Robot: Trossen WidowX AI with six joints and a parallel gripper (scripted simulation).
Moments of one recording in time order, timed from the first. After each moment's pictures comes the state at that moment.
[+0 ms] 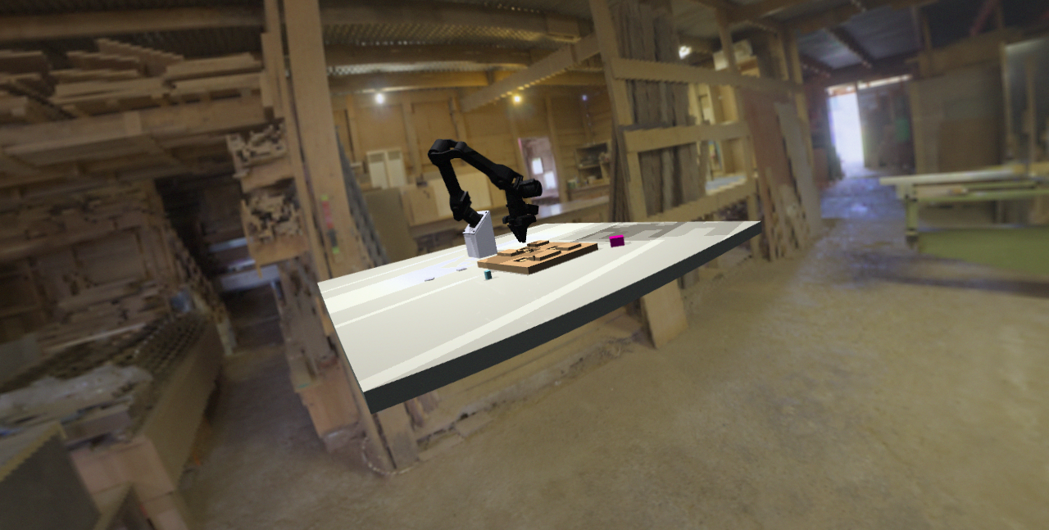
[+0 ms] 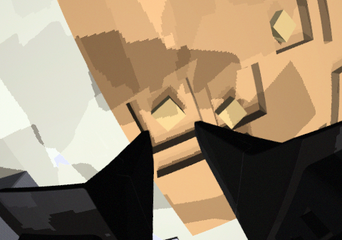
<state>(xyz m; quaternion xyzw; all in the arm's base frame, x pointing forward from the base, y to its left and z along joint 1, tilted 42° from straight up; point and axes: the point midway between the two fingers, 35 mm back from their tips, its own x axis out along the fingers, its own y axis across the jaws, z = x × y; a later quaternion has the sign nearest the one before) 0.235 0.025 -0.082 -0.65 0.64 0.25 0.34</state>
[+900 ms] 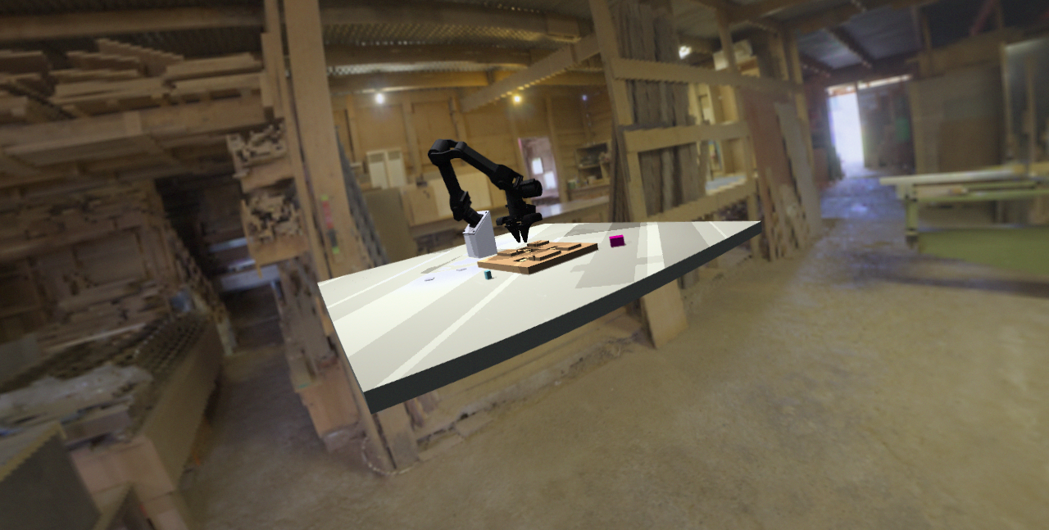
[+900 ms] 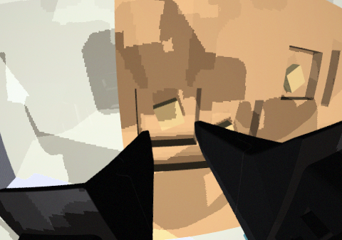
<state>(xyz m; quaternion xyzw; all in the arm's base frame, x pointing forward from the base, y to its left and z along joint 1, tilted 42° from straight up) 0.235 0.025 -0.082 -0.70 0.57 0.37 0.20</state>
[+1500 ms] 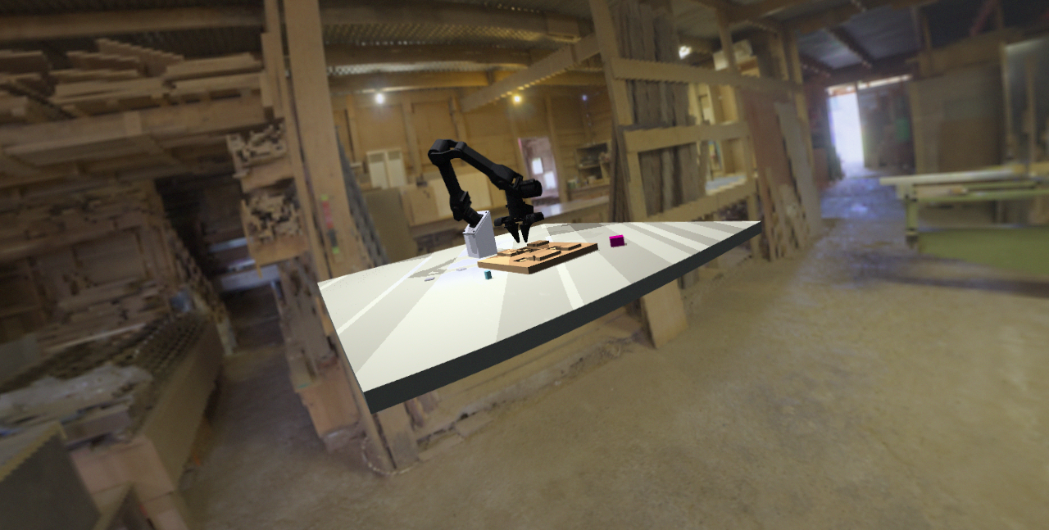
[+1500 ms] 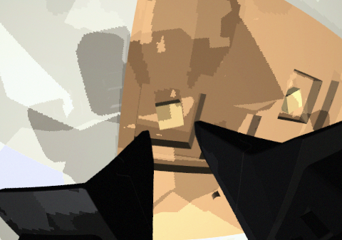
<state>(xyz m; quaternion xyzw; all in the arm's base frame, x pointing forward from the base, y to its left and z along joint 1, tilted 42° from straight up) 0.234 0.025 -0.082 -0.72 0.54 0.42 0.13</state>
